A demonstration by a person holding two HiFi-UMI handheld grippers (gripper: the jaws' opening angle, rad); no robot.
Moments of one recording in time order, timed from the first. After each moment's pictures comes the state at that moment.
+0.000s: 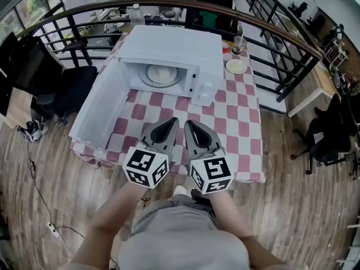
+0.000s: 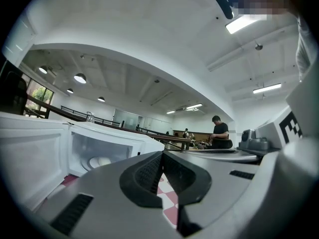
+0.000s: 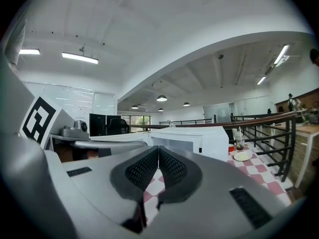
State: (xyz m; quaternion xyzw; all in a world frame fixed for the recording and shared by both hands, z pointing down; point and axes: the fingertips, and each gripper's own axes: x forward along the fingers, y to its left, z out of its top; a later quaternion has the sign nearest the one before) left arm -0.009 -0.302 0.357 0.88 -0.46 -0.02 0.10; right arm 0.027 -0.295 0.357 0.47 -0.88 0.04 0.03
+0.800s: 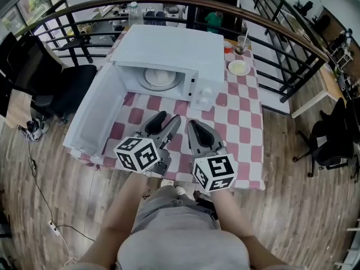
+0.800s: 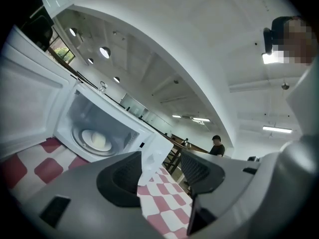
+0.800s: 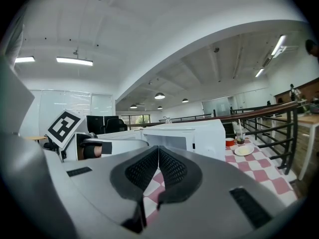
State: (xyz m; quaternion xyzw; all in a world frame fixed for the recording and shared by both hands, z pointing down) left arm -0.015 -0.370 0.394 0.85 -0.43 -0.11 0.27; right arm 0.049 -0.343 0.379 0.47 -0.88 0.07 0.03
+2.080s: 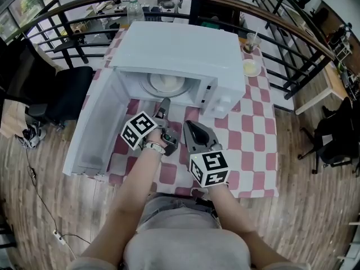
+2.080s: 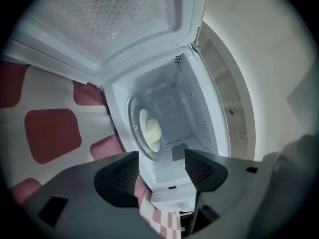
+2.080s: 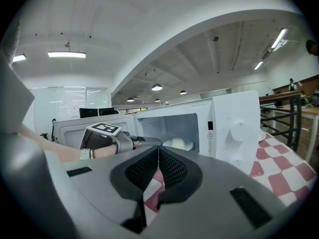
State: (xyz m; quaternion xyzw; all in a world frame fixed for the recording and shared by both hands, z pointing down) left arm -0.105 -0.517 0.532 0.64 -0.50 -0.24 0.53; right arm -0.016 -0.423 0.456 0.48 -0.87 0.11 0.06
